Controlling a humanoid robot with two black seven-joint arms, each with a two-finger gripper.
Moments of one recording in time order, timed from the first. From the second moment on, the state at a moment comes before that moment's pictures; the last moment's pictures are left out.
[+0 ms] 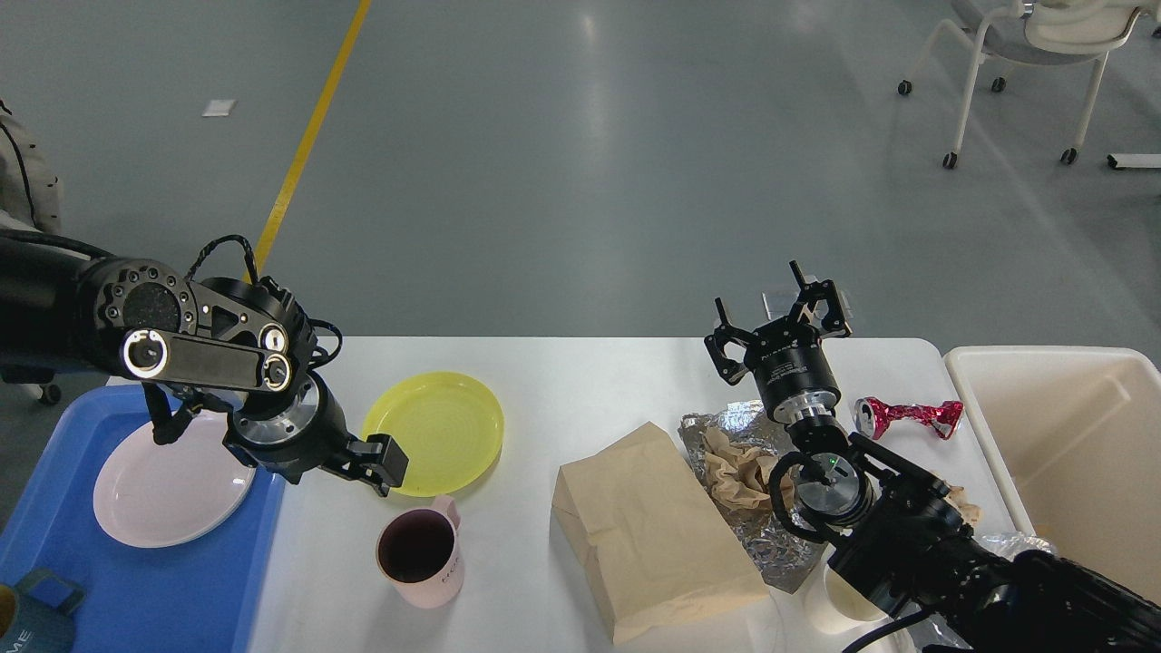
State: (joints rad) left arm -1.79 0.37 1.02 -1.47 0.25 -0.40 0.29; right arm 0.67 0.04 0.62 0.37 0.20 0.50 0.55
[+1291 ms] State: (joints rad) left arm -1.42 0.33 0.94 -1.41 0.27 -0.05 0.30; right arm 0.67 0.04 0.62 0.37 0.20 0.50 0.55
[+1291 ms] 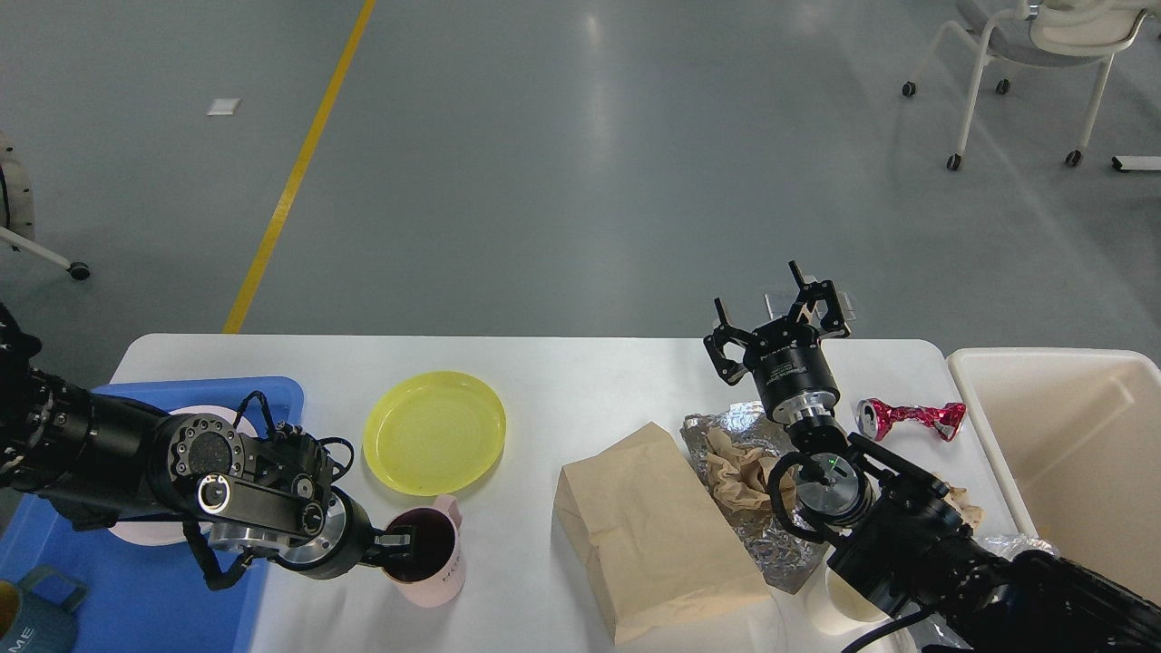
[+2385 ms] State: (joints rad) left arm -1.56 0.42 0.92 -1.43 0.26 -0.22 0.33; right arm 0.67 0.04 0.62 0.37 0.20 0.50 0.55
